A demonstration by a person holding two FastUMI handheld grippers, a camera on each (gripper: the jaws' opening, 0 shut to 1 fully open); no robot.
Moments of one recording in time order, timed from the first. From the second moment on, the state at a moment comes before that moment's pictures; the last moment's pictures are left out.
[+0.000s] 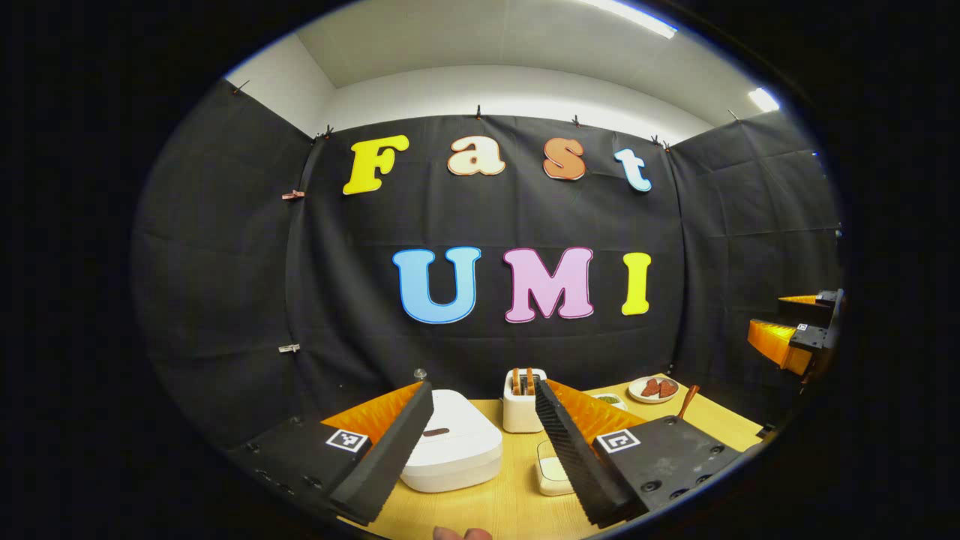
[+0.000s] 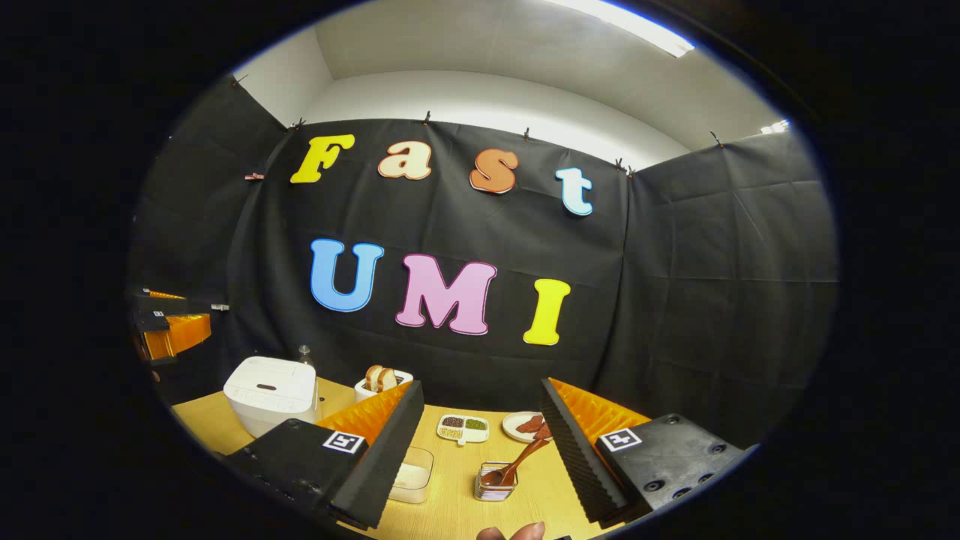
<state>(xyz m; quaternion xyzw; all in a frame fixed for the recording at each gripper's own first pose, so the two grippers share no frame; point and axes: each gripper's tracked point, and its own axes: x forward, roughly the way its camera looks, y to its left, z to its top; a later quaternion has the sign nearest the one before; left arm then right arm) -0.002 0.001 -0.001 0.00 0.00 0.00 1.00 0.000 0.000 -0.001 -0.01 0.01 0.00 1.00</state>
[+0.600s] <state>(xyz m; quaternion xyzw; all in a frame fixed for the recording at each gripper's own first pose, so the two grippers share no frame) 0.010 0.007 0.005 0.00 -0.01 0.00 1.00 0.002 0.001 -0.001 -0.02 0.00 0.00 1.00</state>
